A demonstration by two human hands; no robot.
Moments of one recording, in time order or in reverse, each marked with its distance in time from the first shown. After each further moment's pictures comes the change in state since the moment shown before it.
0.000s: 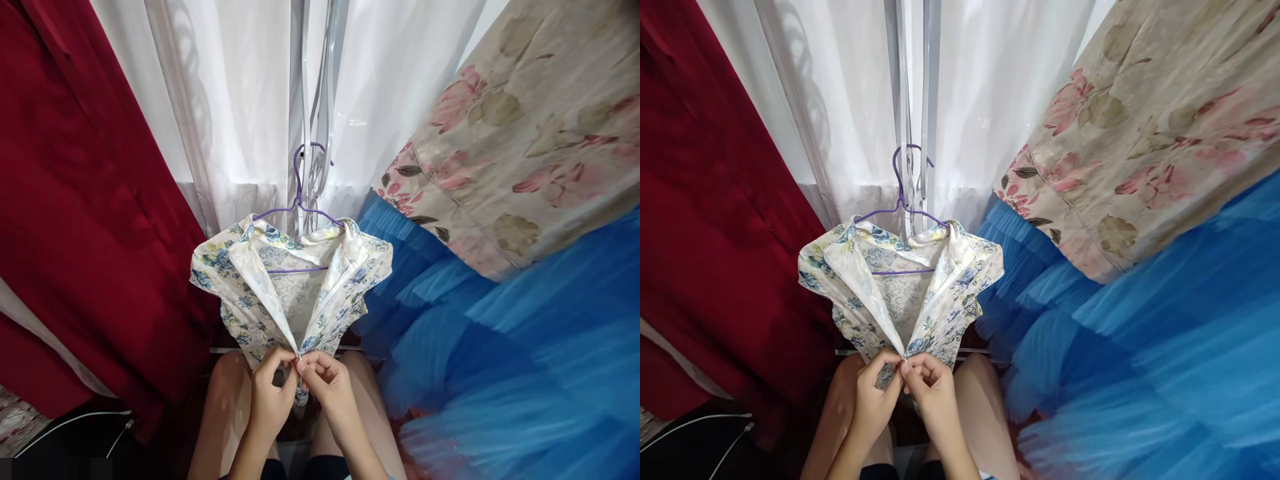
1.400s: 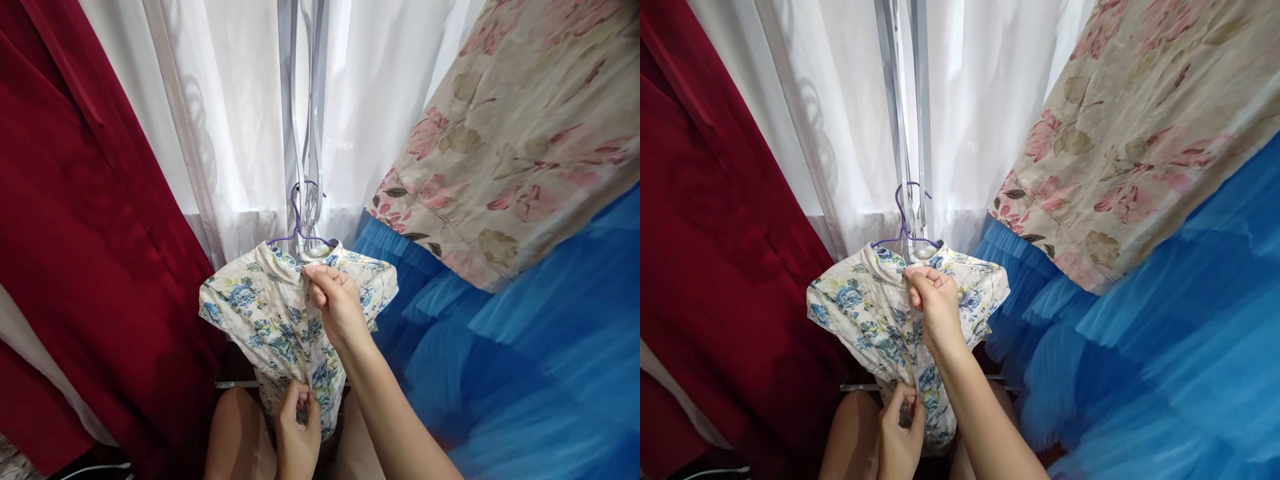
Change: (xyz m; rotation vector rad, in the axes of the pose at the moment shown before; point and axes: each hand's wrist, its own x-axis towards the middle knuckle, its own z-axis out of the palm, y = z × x) left_hand -0.018 -0.011 0.032 0.066 0.081 -0.074; right_hand 0.086 -0.167 0.058 0.248 0.061 -0.297
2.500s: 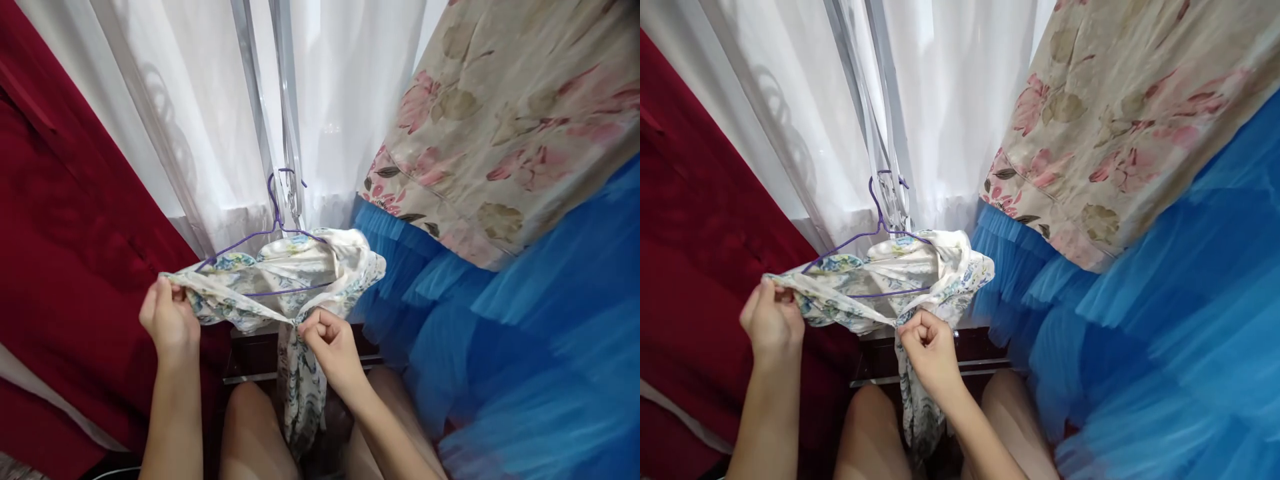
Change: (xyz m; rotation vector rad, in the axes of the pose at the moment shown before) left_hand 0.232 0.049 -0.146 -0.734 0.679 0.012; right_hand -0.050 0.054 -0.049 -0.242 -0.050 0.039
